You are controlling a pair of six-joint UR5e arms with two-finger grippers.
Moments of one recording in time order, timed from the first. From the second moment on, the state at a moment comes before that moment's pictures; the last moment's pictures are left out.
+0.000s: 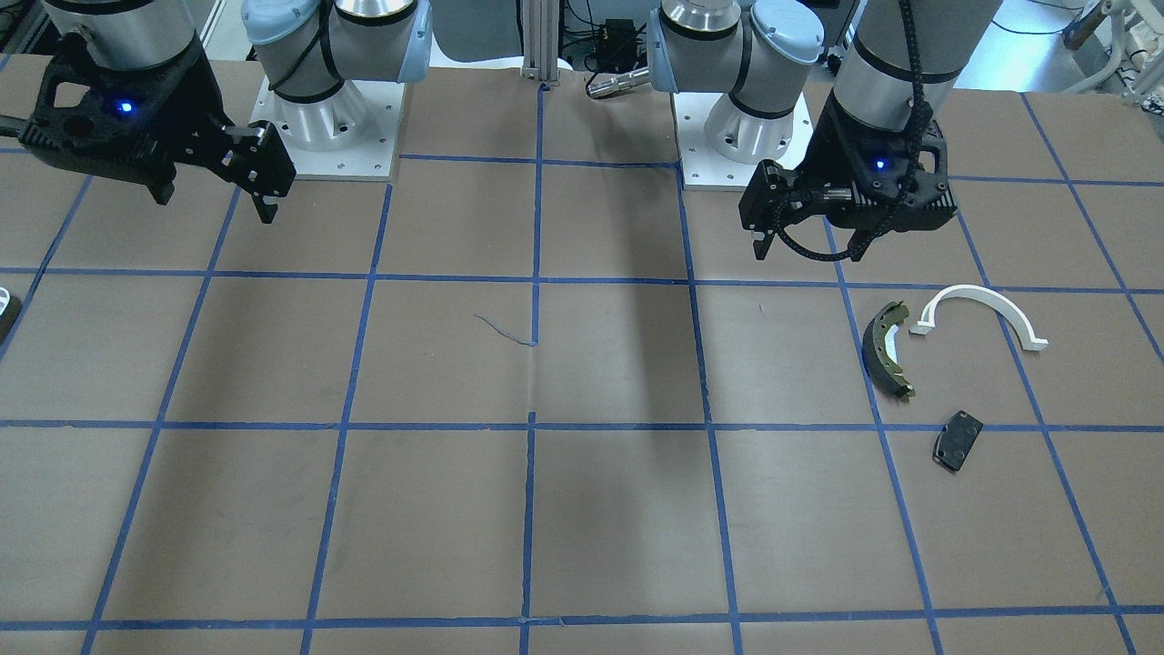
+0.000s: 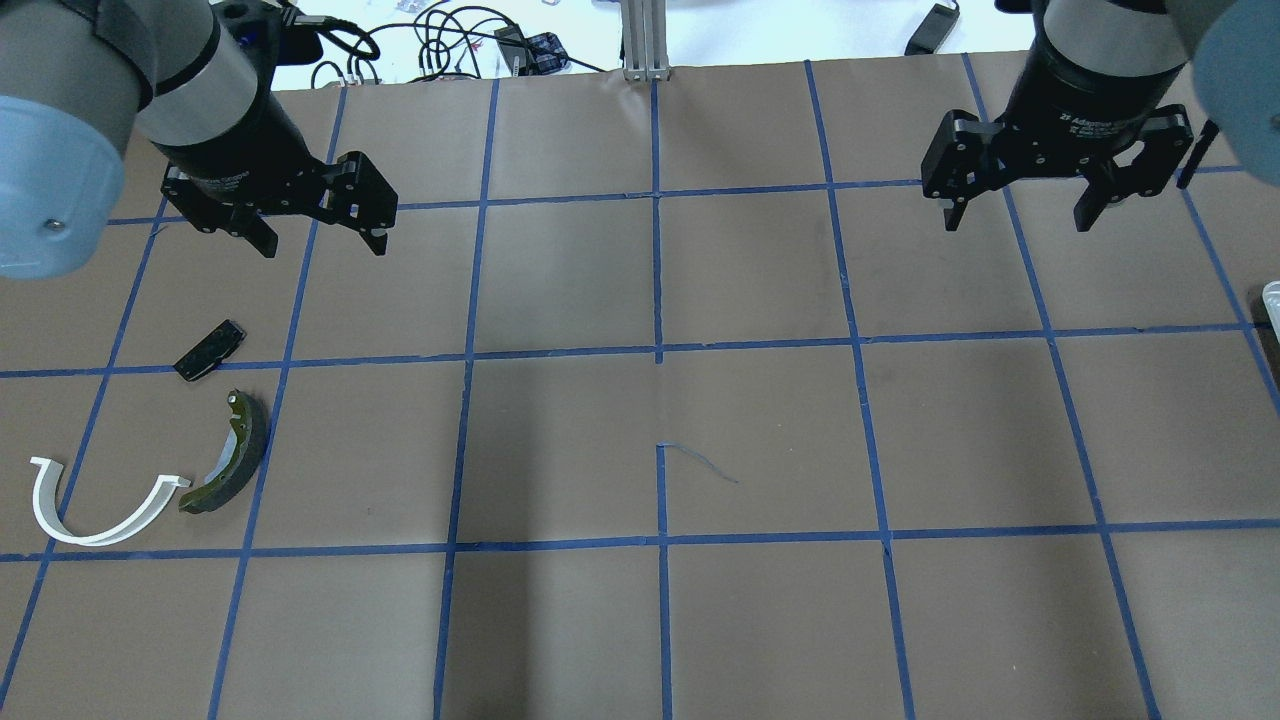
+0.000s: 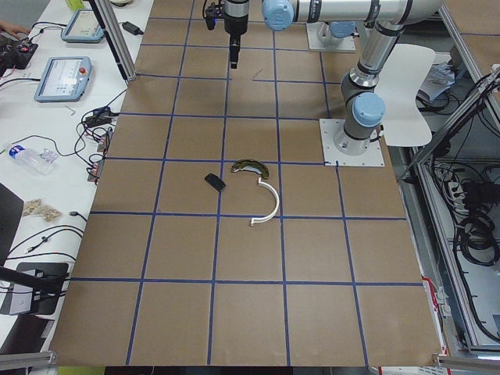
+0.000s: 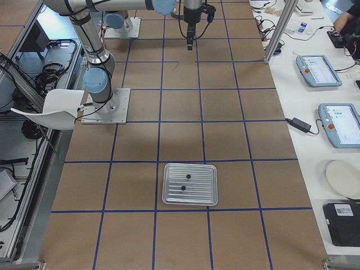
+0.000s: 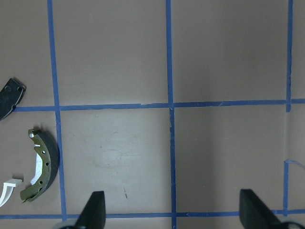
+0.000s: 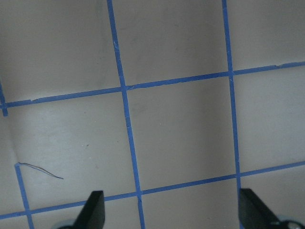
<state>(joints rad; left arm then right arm) -1.54 -1.55 -1.62 -1.48 1.59 0.04 1.53 -1.61 1.56 -1.54 -1.68 0.06</state>
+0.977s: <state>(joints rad) -1.54 -1.54 -1.63 -1.47 1.57 0.04 0.89 -1.42 1.57 -1.71 -1.67 -0.99</state>
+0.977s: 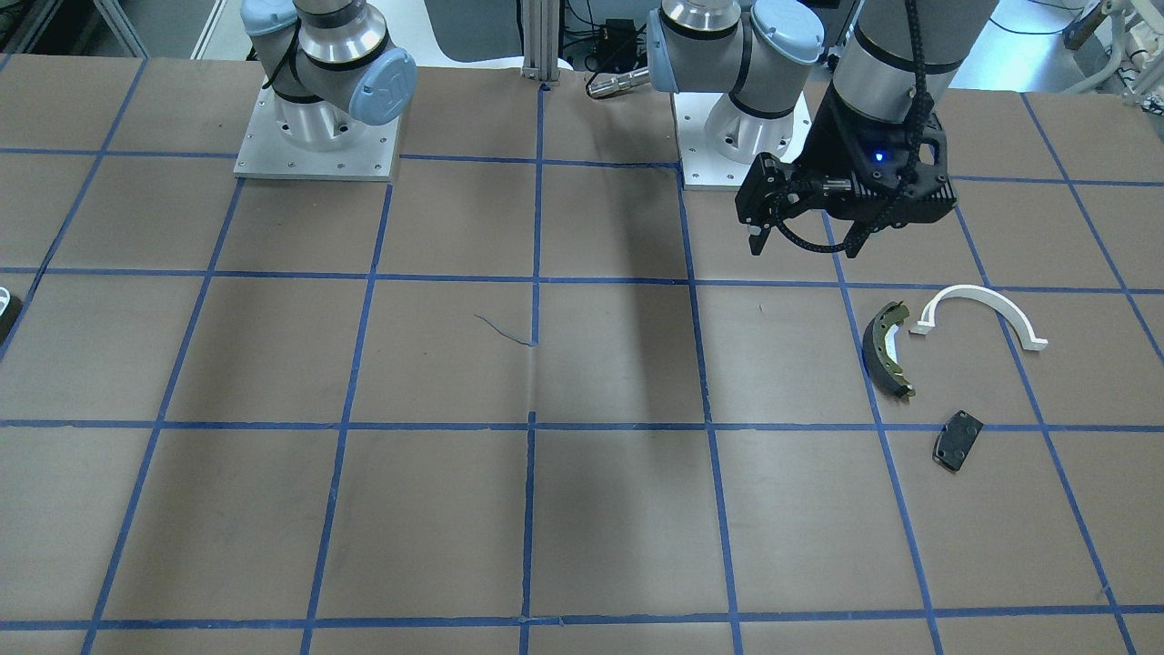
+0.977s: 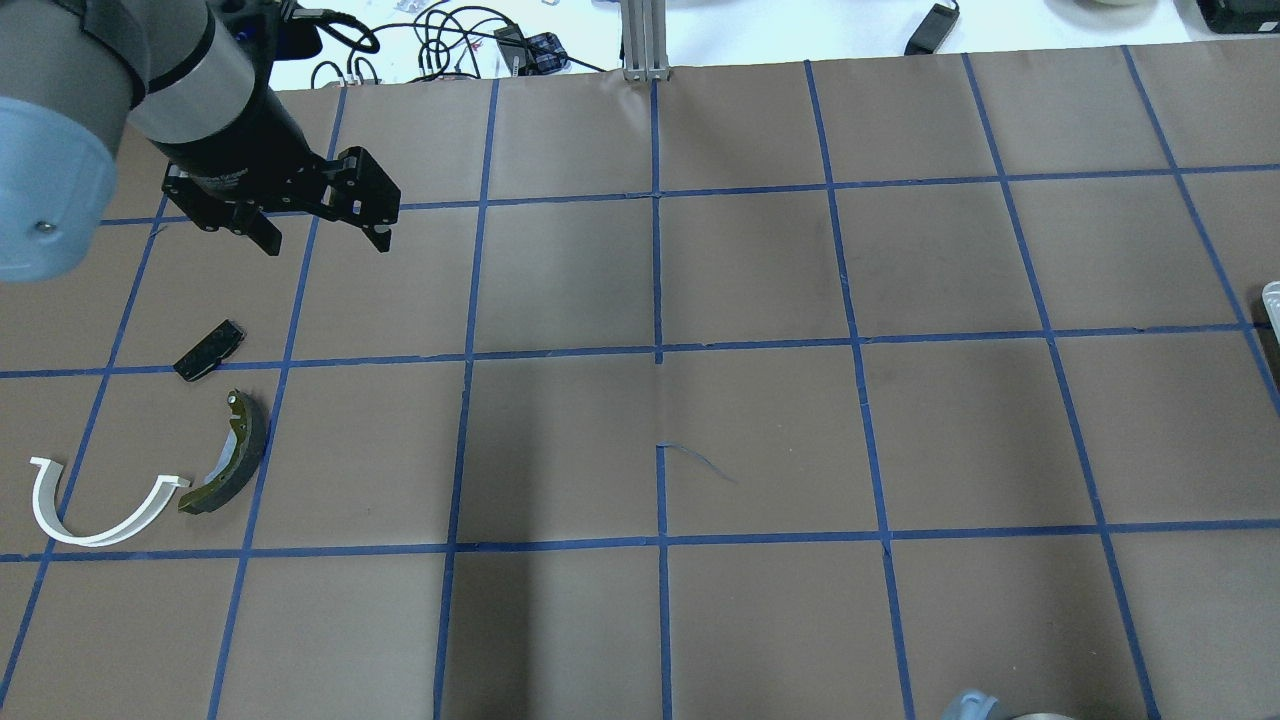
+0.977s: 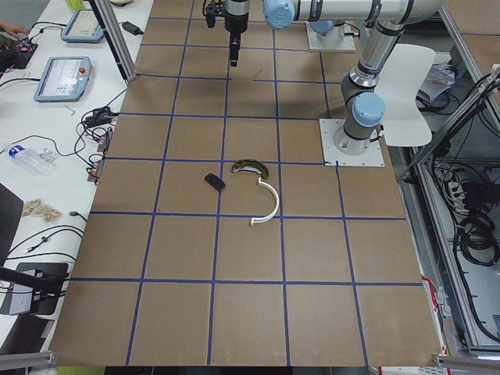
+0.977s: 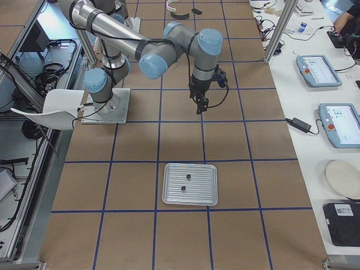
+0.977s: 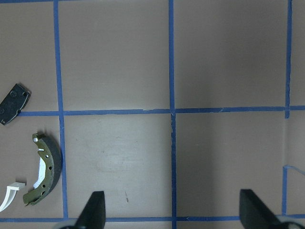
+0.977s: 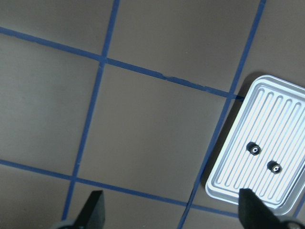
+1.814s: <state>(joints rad) -1.55 -1.52 -1.66 -1.46 1.58 0.03 0.60 -1.04 1.58 -2.07 -1.63 -1.54</state>
